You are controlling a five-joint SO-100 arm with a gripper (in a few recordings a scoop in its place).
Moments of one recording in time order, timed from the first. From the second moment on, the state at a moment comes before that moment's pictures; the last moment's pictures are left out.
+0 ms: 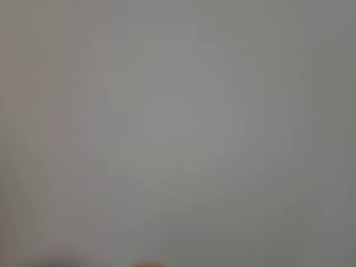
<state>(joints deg) -33.9 193.2 173.5 75.6 4.6</state>
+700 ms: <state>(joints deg) -28.3 192.2 172.8 75.8 17.8</state>
